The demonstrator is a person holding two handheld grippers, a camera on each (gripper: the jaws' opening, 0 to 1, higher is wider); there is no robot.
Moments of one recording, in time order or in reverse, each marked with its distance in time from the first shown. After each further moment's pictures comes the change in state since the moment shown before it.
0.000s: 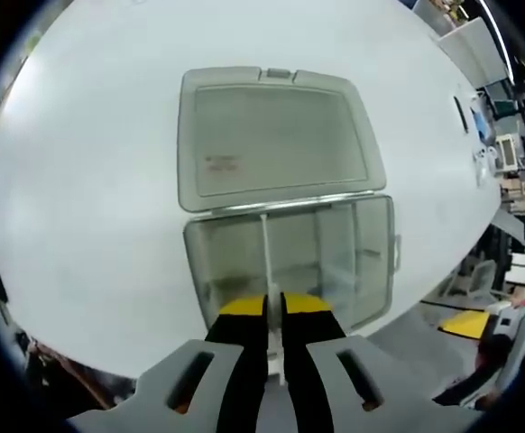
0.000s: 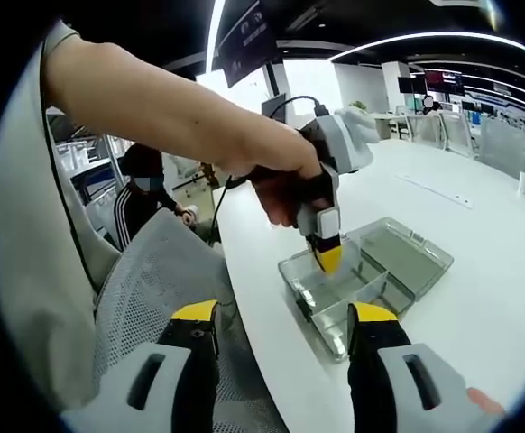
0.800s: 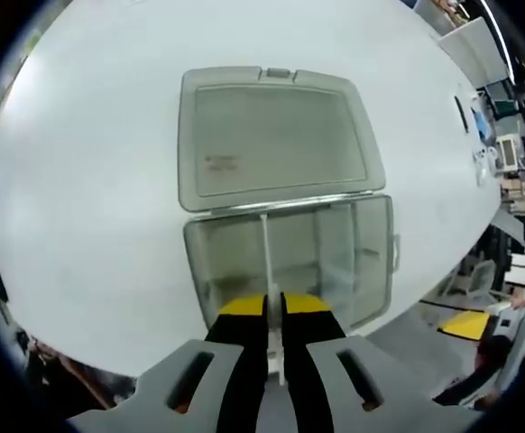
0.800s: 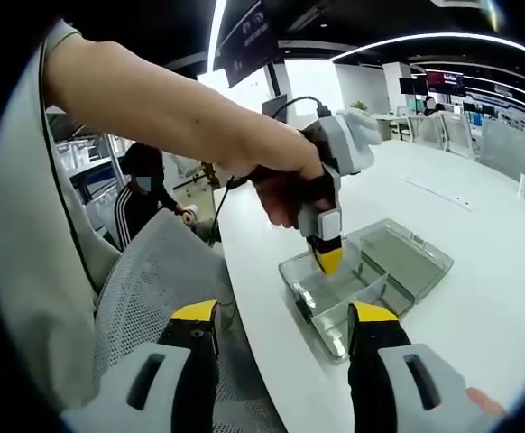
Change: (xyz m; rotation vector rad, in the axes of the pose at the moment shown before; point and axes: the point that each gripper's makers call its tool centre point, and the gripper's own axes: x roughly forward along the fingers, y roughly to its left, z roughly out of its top) left arm -0.001 -0.001 0.000 -0.003 0.008 -0.003; right arm 0.000 0.000 0.002 -0.007 0.002 0.002
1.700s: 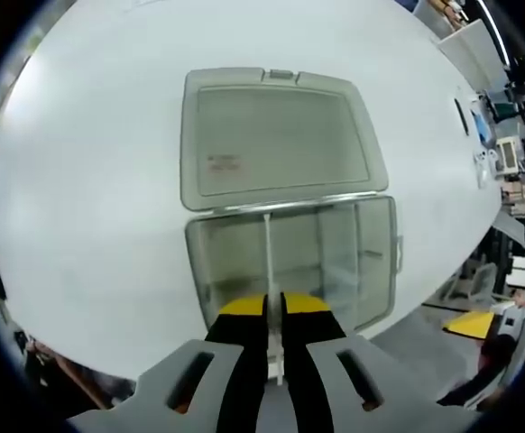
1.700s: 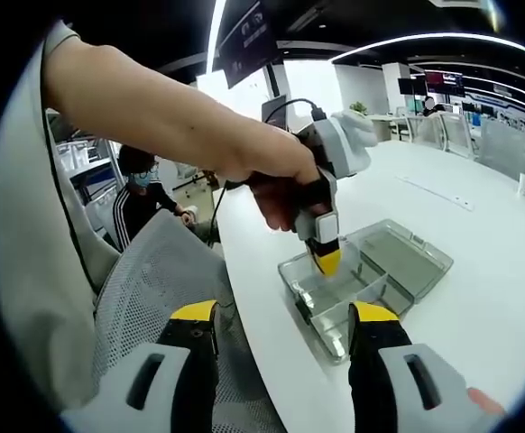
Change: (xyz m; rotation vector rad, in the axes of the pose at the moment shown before) left arm 0.004 0.001 -0.001 0.003 -0.029 0.013; right arm 0.001 -0.001 0.000 0.003 -0.008 -0.003
